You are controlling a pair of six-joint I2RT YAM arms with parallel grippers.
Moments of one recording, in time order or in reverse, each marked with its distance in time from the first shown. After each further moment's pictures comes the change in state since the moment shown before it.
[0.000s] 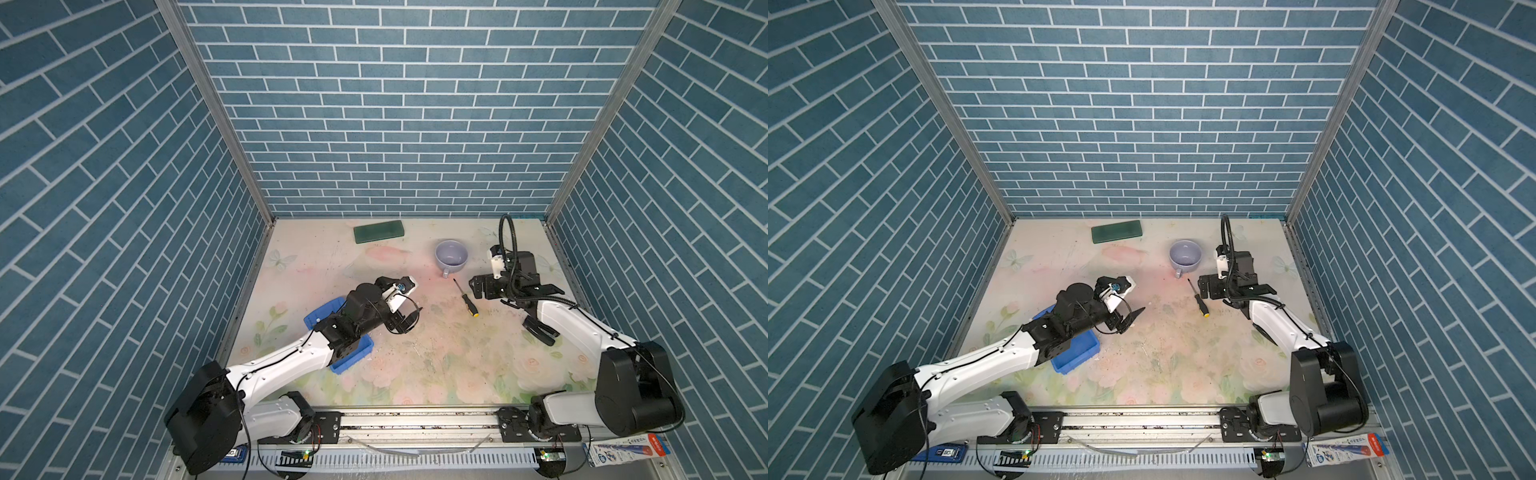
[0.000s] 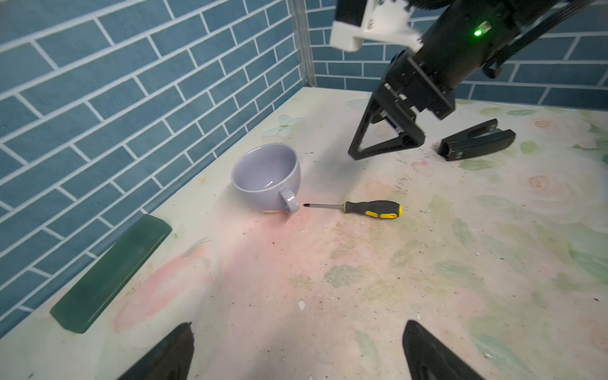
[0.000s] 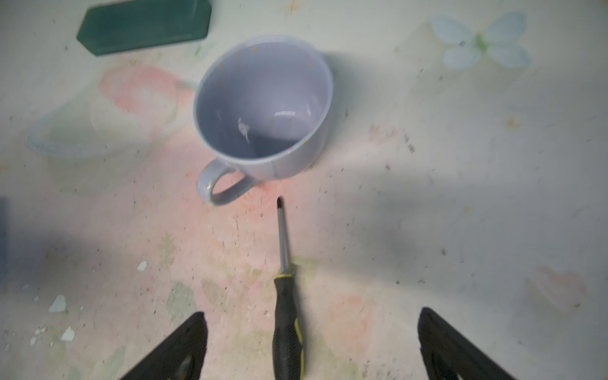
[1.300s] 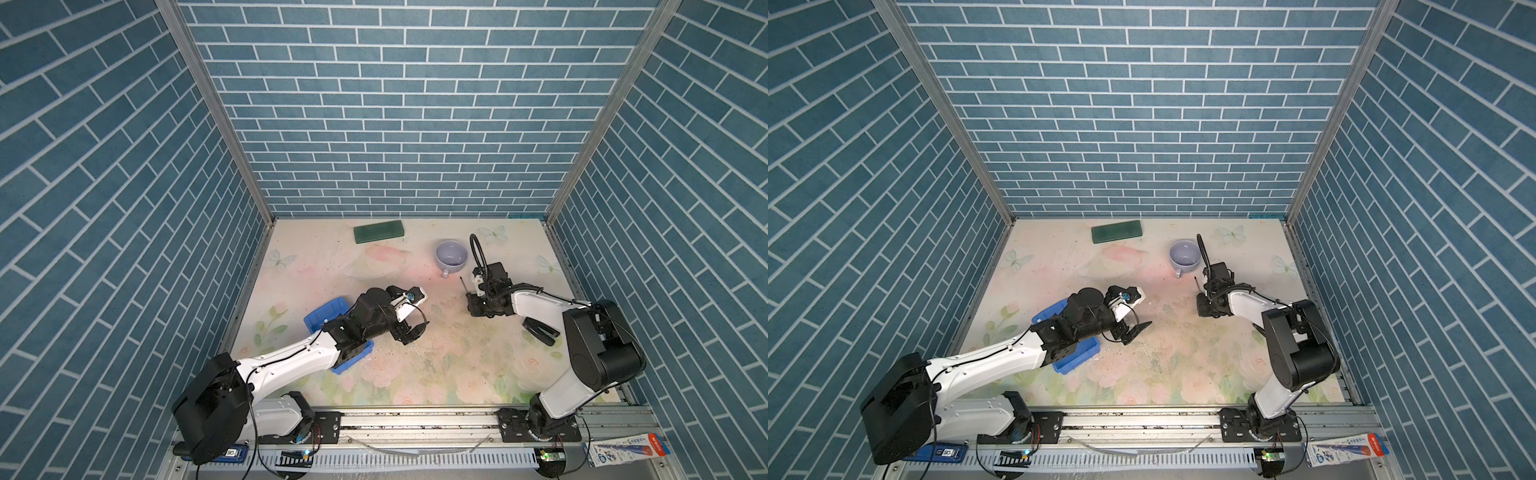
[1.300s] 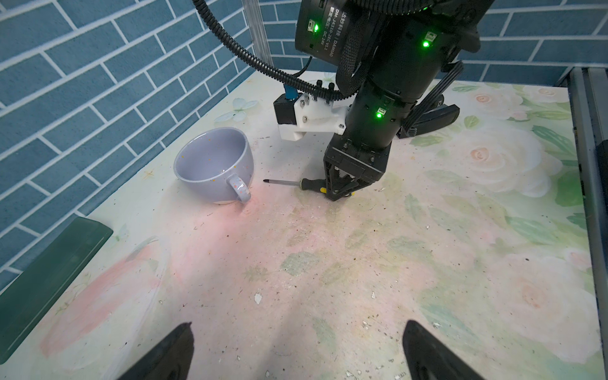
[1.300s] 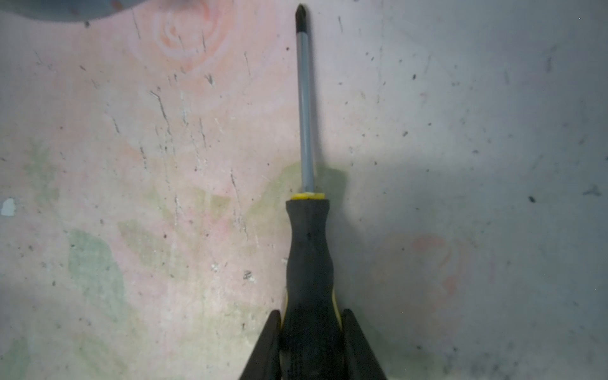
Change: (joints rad) left arm -0.045 0.044 0.000 -0.025 0.067 0.003; right arm 0.077 0.245 0.002 -0.068 0.044 0.106
